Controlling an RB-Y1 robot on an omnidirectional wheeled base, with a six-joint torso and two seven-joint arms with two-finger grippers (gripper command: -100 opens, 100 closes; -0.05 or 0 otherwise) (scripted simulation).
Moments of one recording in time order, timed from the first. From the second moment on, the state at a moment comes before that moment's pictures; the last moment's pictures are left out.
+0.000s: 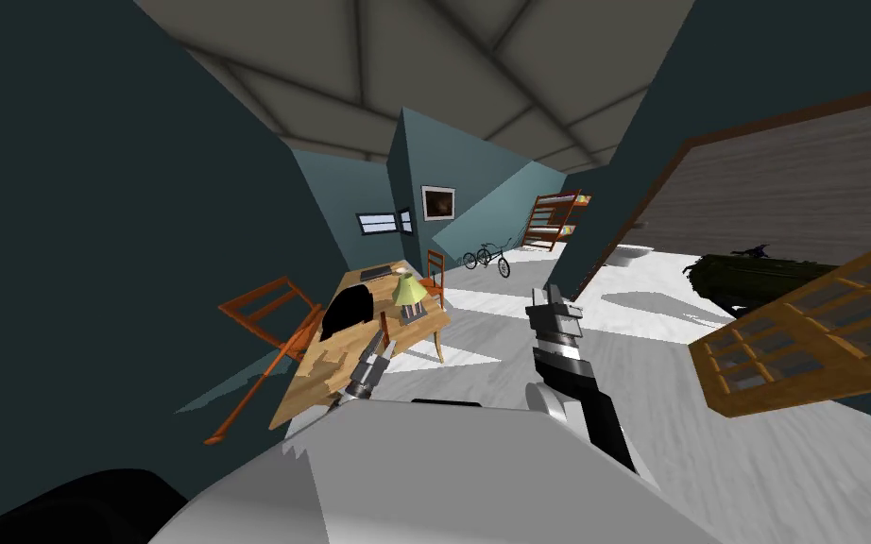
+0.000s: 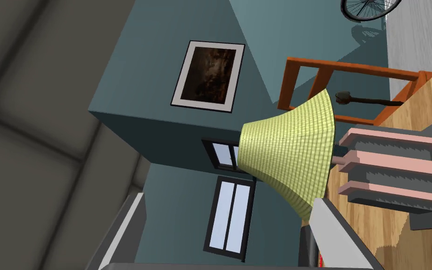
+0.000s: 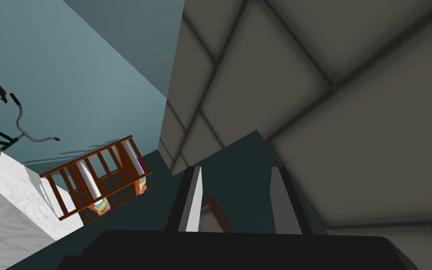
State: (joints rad) left arm 0.81 0.47 -0.30 -2.13 0.18 -0.57 0.03; right arm 0.54 0.04 -0.01 -2.31 -0.12 -0.42 -0.06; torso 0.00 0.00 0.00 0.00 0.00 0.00
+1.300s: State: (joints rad) left arm 0.94 0.74 -0.52 -1.84 0.37 -0.52 0.12; right arm 0.54 0.03 -0.01 -2.31 -0.12 -0.42 -0.06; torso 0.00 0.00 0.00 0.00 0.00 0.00
